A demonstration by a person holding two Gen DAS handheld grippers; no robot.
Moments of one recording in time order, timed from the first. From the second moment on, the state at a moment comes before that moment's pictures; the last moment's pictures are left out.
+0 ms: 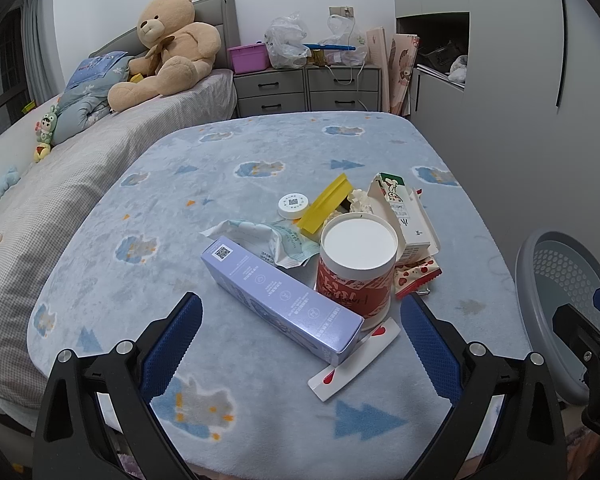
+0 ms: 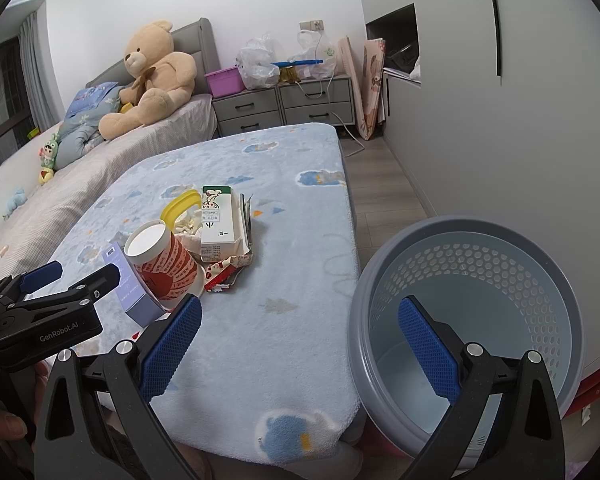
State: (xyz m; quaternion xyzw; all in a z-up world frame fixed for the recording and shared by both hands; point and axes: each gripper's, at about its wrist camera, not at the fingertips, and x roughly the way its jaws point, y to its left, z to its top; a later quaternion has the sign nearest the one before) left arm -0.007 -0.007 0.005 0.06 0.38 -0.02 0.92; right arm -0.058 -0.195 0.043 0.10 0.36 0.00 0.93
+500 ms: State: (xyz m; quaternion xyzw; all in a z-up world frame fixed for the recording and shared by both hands) left arm -0.006 0.014 0.007 0.05 0.38 0.00 0.92; right arm -0.048 -0.188 0.032 0.10 0.37 0.01 0.92
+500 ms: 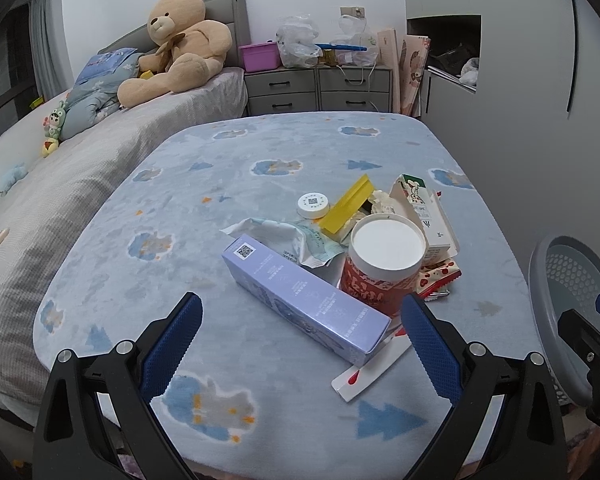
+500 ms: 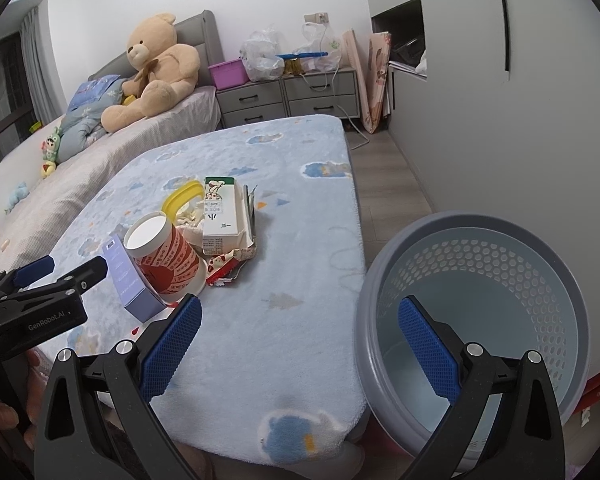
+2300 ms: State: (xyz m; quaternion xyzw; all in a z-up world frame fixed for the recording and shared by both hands) left arm 0.041 -0.022 -0.013 0.03 0.39 -0.10 0.92; right arm -0.030 -0.201 0.025 0.13 0.39 0.03 0.91
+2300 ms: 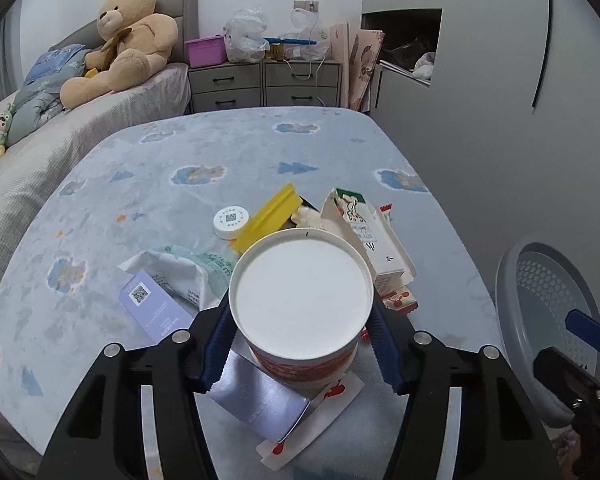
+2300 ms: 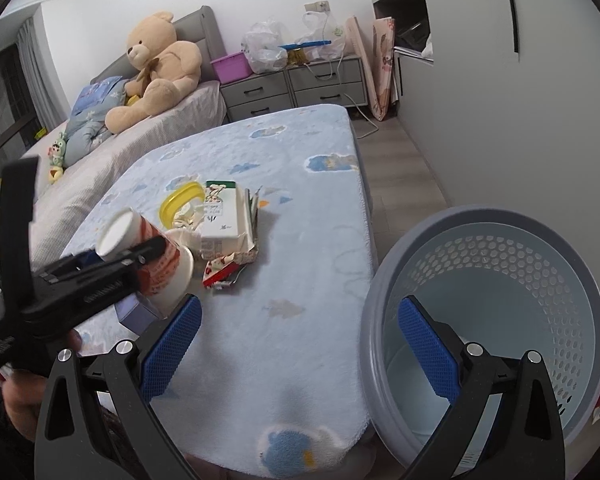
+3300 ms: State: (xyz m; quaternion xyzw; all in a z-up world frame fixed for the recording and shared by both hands) left arm 0.011 0.104 0.025 -0.02 0.35 -0.02 0.94; right arm 0.005 -0.065 -0.013 -0.03 0.46 0.23 0.86
